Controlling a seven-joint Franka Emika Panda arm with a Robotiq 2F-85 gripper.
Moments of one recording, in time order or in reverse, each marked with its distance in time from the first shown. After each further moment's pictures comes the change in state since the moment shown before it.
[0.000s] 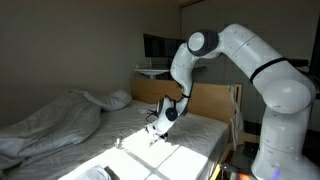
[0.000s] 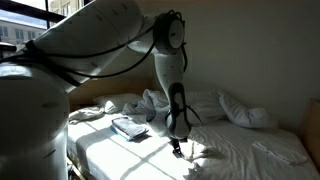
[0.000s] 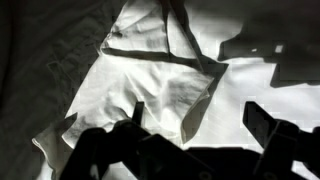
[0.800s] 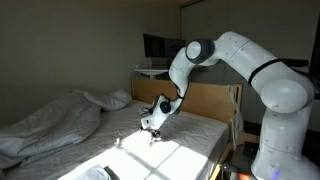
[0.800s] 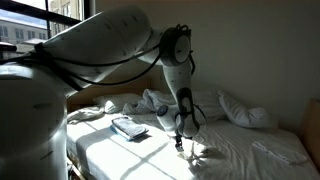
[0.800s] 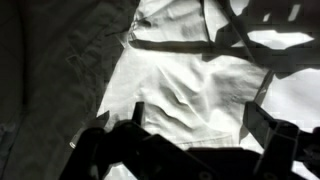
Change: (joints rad) arm -0.056 0.115 0.035 0.250 0.033 0.234 -0.025
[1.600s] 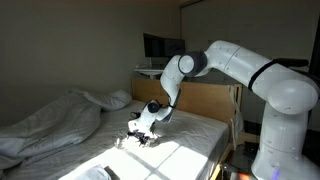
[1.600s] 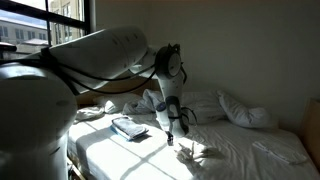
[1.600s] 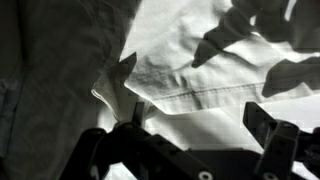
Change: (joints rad) arm 0.160 0.146 -0.107 0.223 0.418 0.224 -0.301
